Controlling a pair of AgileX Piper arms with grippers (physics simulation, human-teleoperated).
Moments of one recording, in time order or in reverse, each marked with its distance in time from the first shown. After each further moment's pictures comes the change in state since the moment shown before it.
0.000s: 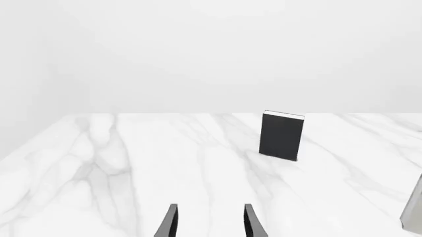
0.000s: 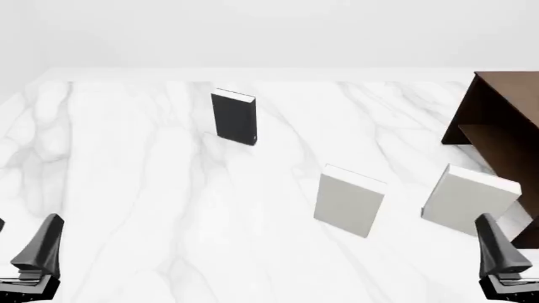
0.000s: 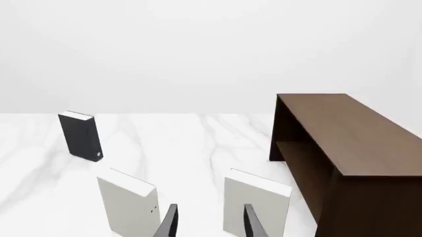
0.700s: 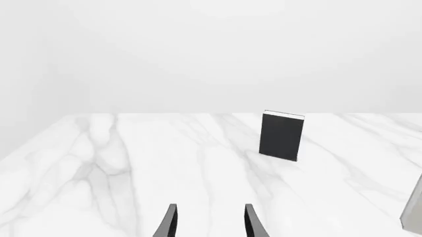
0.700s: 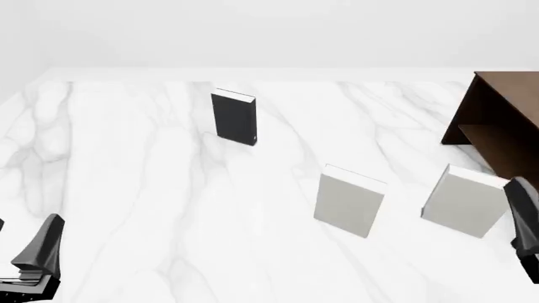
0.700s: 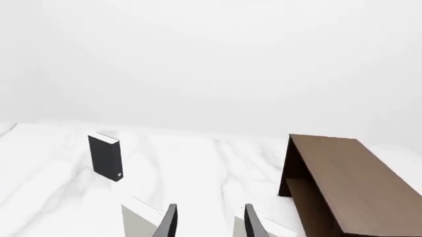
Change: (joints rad) left arm 0.000 0.000 0.000 0.000 0.000; right arm 0.092 0.080 -0.277 0.141 -0.048
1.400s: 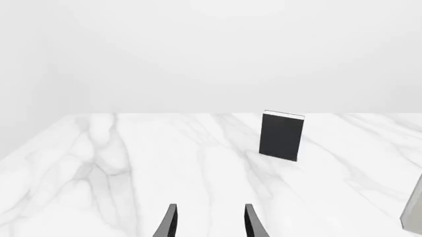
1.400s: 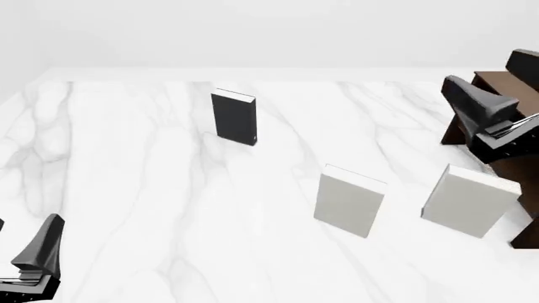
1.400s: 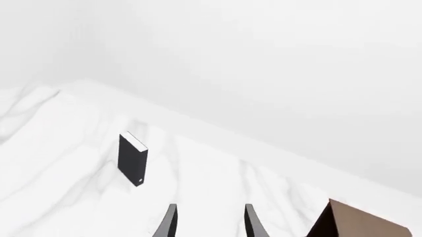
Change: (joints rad) left arm 0.000 0.000 0.000 0.000 0.000; right arm 0.218 0.567 -0.402 -0.070 -0.187
